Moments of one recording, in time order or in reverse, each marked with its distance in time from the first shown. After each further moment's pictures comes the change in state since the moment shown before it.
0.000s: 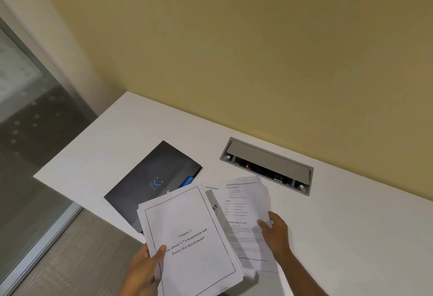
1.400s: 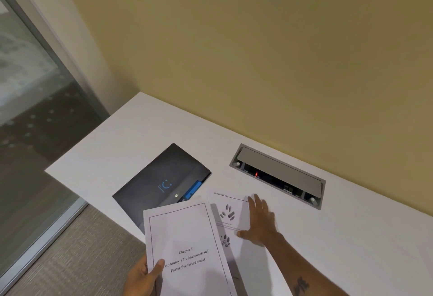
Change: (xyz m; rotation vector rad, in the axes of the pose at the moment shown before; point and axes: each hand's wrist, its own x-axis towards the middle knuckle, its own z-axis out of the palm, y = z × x) left_hand -0.012 0.003 -0.021 0.274 0.068 0.071; right_hand 0.029 -0.066 0.042 -0.894 -0.344 -0.347
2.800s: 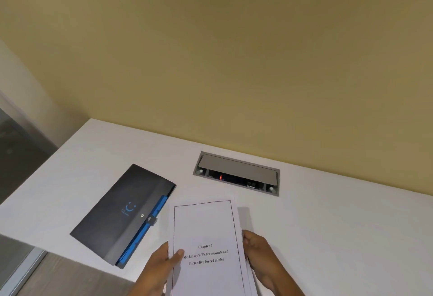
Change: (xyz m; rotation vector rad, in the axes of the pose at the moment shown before) left_hand -0.006 0.054 0.091 0.182 -0.455 0.059; right_hand -0.127 0.047 0.012 1.355 -0.065 0.143
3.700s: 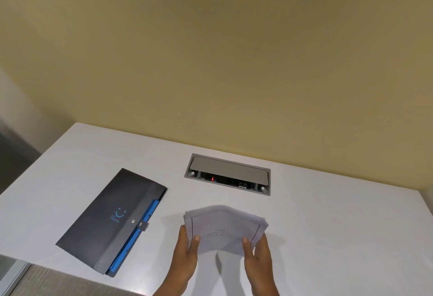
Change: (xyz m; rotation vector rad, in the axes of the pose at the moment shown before) left_hand 0.014 0.023 0.084 0.053 -0.010 0.314; right_hand -0.025 0.009 0.020 0.035 0.573 -0.241
